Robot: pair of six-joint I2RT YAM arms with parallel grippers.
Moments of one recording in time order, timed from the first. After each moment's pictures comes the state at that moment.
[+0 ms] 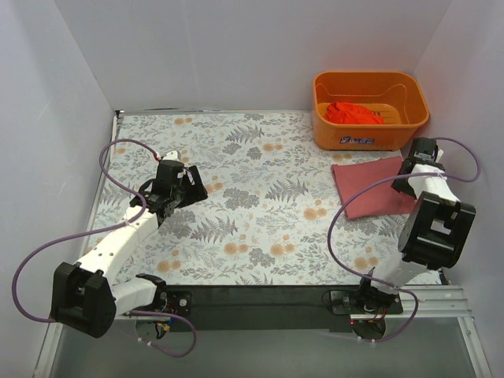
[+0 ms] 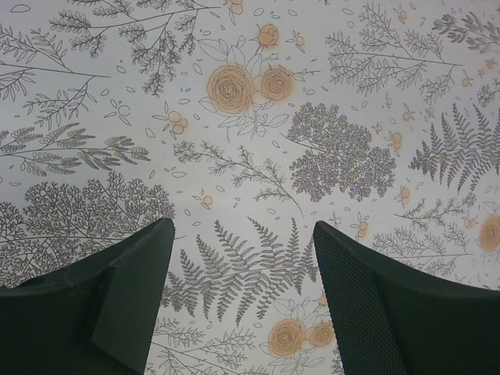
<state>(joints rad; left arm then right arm) -0.33 1.15 0.79 -0.40 -0.12 -0.56 -0.34 1.64 1.10 -0.48 0.30 0.17</state>
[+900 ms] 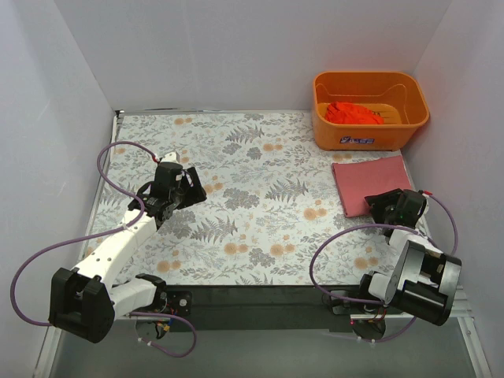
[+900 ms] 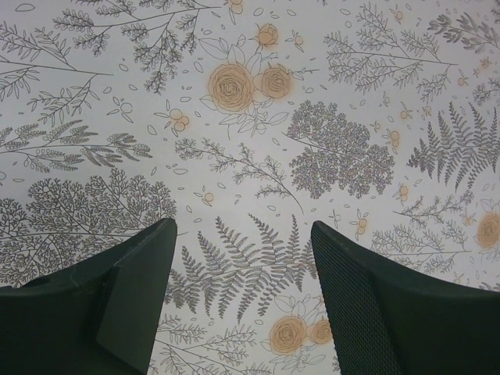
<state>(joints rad) -0.33 1.12 0.77 -0.39 -0.12 -0.56 -0.37 1.19 0.37 0.16 -0.20 0.88</state>
